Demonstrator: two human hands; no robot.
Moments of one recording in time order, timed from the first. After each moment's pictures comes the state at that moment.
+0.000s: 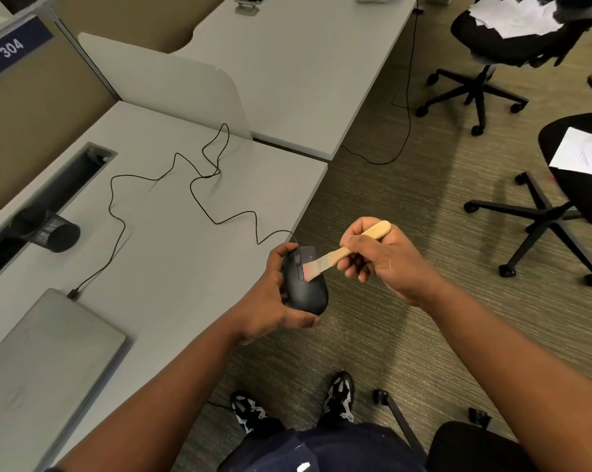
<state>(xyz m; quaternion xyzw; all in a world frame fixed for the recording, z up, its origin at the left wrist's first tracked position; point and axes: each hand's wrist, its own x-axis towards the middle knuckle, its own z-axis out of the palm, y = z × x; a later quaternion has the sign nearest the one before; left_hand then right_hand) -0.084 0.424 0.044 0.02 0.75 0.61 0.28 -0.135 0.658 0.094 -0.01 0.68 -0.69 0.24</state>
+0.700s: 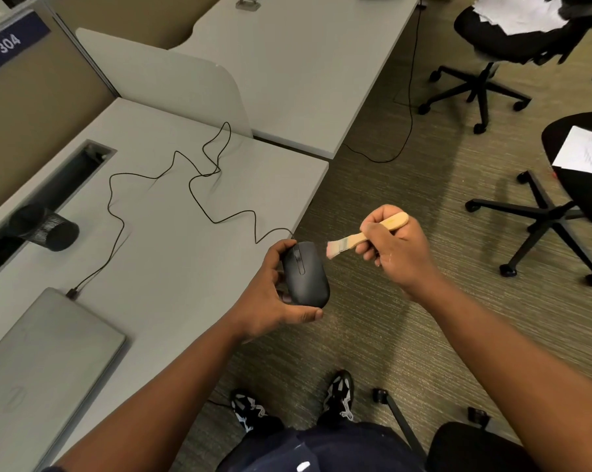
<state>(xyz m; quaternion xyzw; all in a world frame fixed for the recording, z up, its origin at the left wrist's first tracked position) -0.086 0.421 0.039 0.01 0.78 0.59 0.21 -0.144 0.662 0.086 0.05 0.74 -0.66 0.10</state>
